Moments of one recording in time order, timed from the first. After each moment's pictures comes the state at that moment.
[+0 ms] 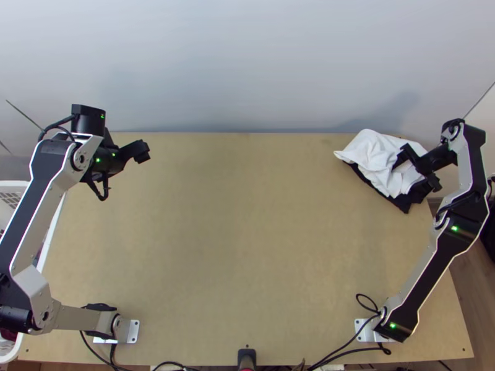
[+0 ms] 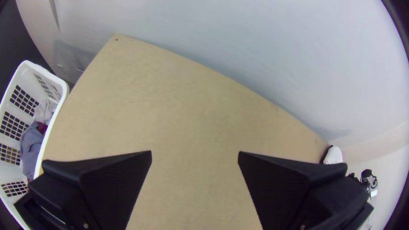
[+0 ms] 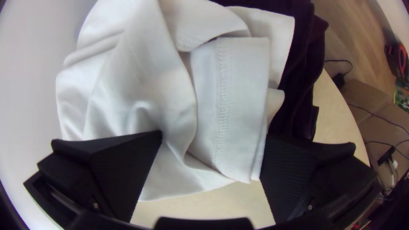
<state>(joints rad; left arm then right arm) -0.08 1.51 1.61 -1.00 0.00 -0.52 -0.40 2.32 2.18 -1.38 -0.30 0.50</state>
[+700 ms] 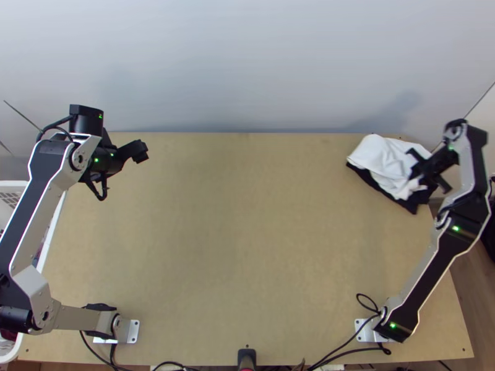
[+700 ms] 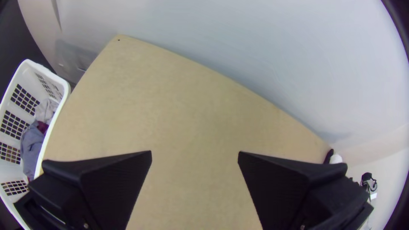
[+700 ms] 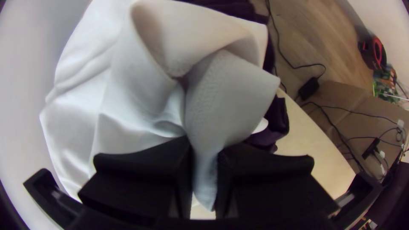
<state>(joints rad) -0.07 1.50 1.61 -1.00 0.00 -0.52 -0.44 2.32 2.19 -1.37 -0.08 0.53</state>
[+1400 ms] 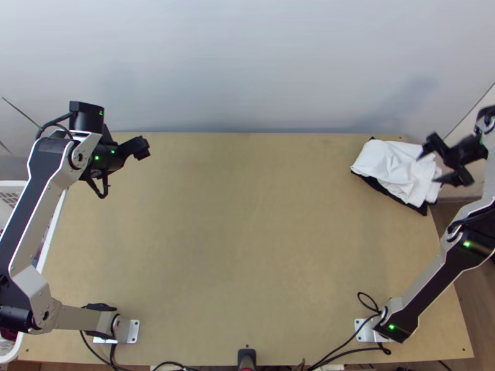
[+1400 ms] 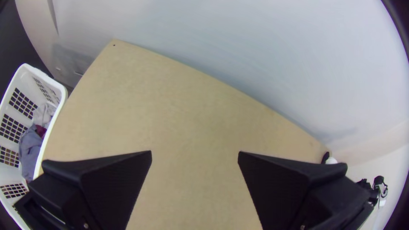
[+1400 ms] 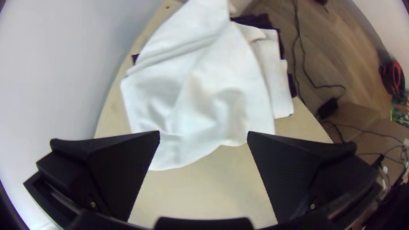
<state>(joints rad) -0.09 1.51 1.64 -1.00 0.00 -0.52 -0.44 2.11 2.22 -1.44 -0.24 0.44</state>
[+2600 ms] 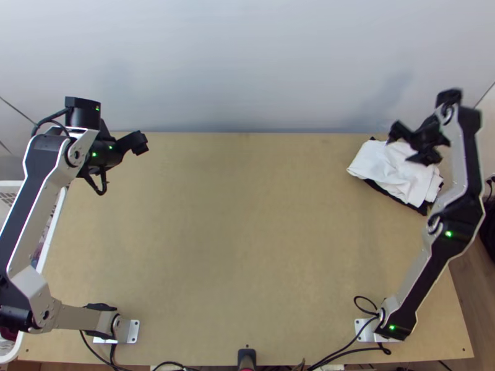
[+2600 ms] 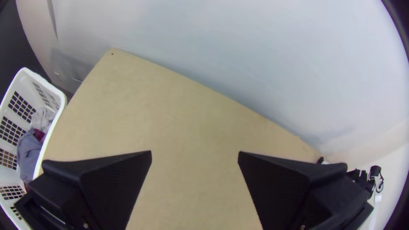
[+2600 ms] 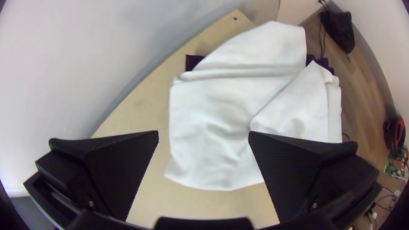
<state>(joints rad) -0.09 1.50 1.69 -1.00 0.00 -0.53 -0.26 2.16 2.25 -1.25 -0.19 0.40</state>
